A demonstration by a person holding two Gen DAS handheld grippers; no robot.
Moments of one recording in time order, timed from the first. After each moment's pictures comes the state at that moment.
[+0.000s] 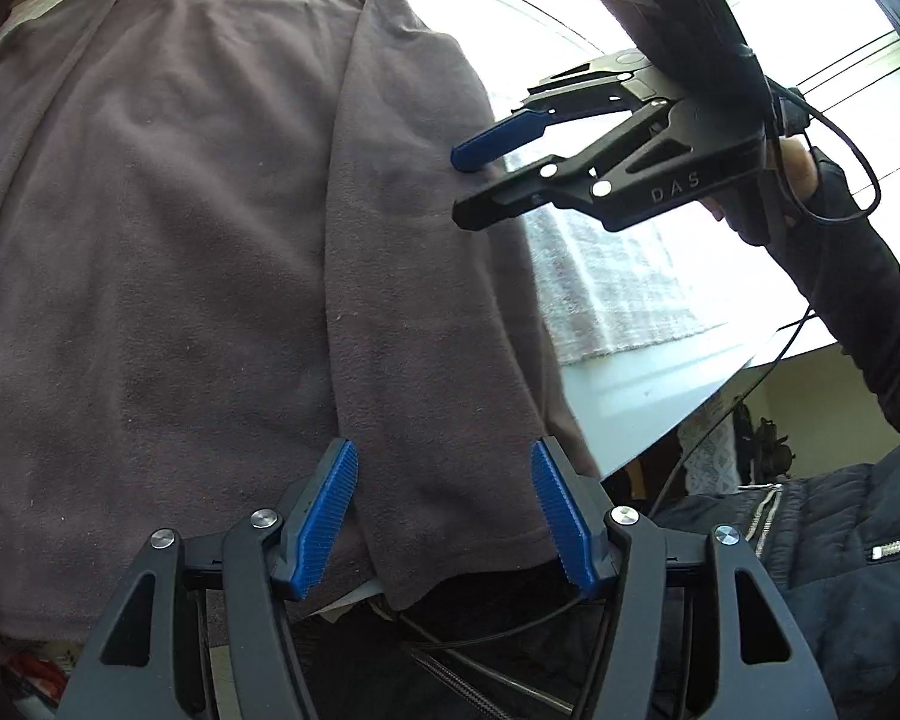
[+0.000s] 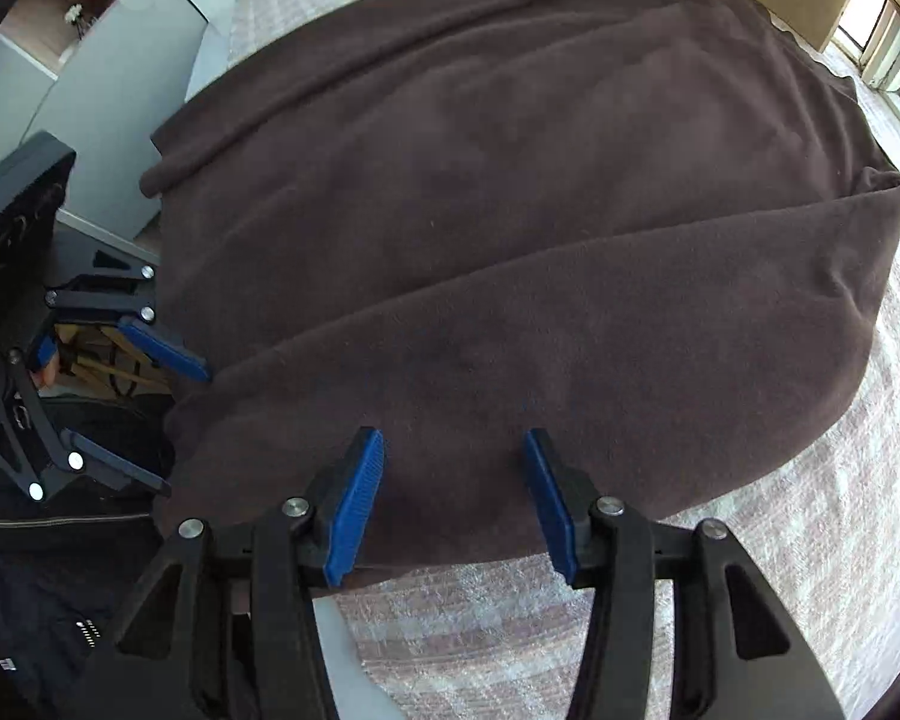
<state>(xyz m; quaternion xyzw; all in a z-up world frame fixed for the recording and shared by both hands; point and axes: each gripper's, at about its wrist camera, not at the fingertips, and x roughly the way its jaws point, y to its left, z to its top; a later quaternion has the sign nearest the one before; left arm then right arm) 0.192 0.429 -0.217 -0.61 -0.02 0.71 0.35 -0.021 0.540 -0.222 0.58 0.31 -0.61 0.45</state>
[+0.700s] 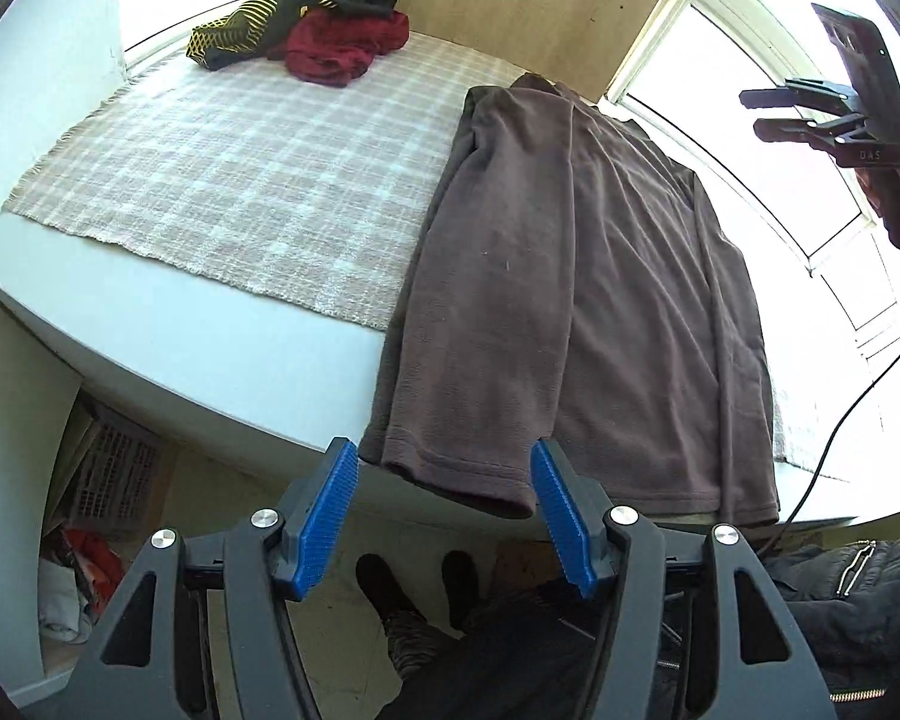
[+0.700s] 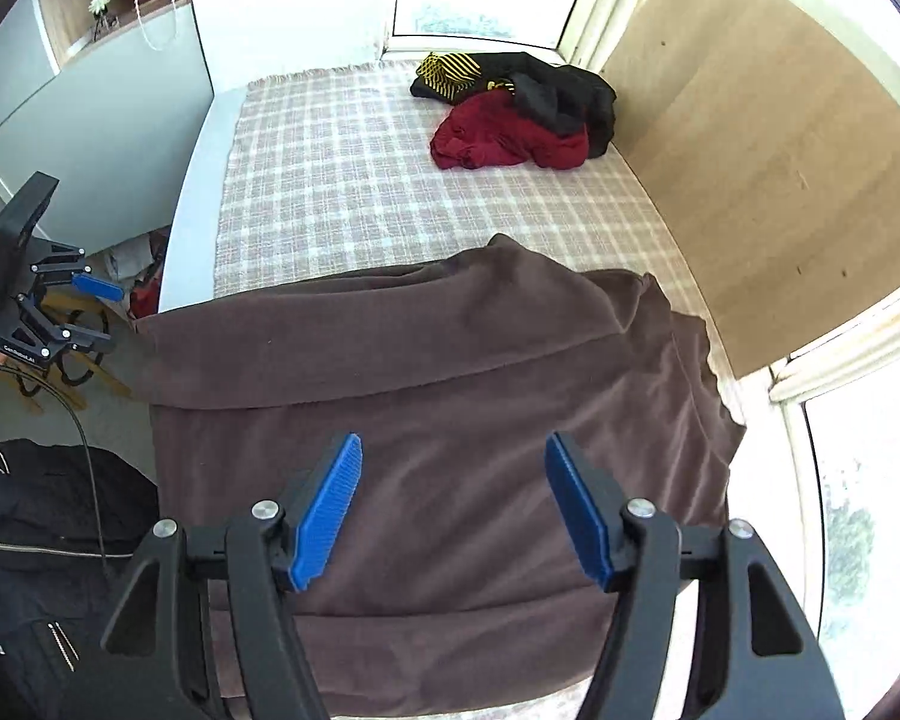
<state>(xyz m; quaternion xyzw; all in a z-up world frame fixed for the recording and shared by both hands) 0.150 0.129 -0.154 -0.54 -0.11 0.83 0.11 -0.046 0.352 -0.036 0.40 0.41 -0.67 0.47</state>
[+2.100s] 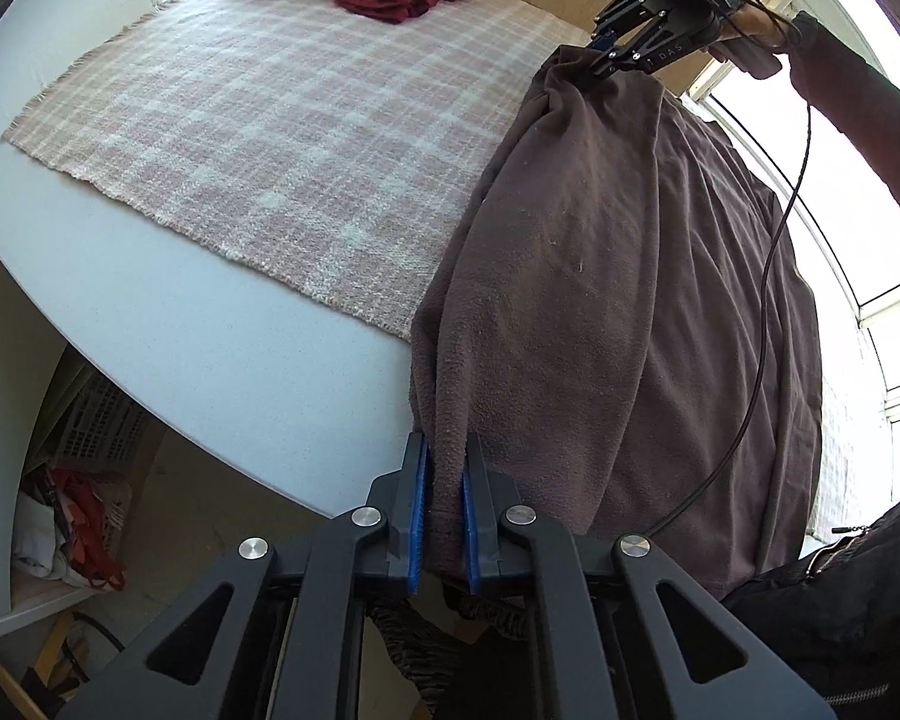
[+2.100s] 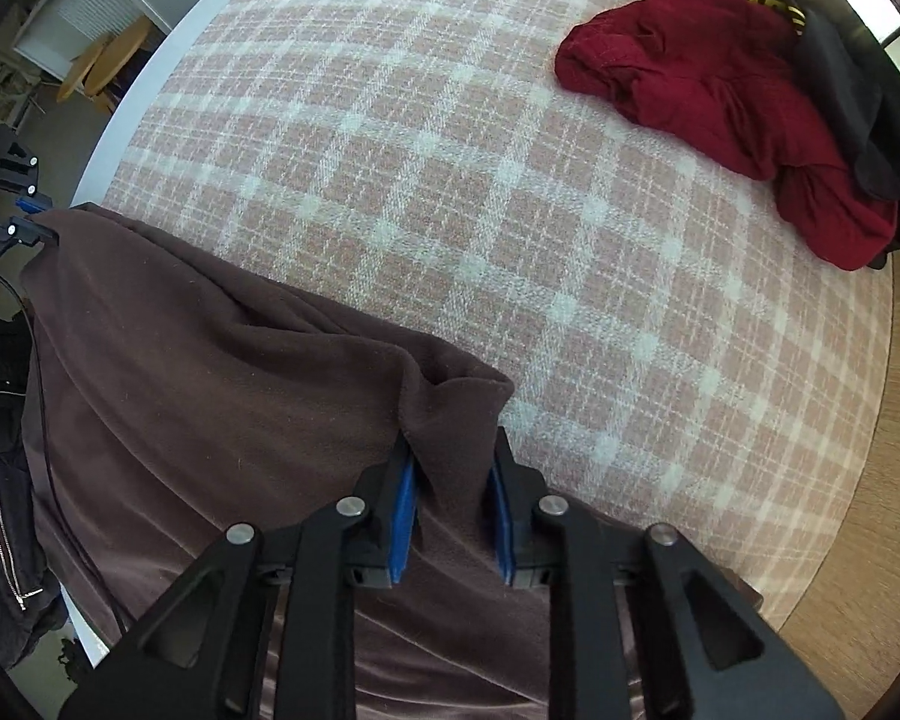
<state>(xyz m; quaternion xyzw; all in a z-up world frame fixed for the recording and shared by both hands) 0.121 0.138 -0.188 -0.57 -0.15 0.80 0.04 -0.154 0.172 -0.206 0.41 0.56 -0.39 0.60</state>
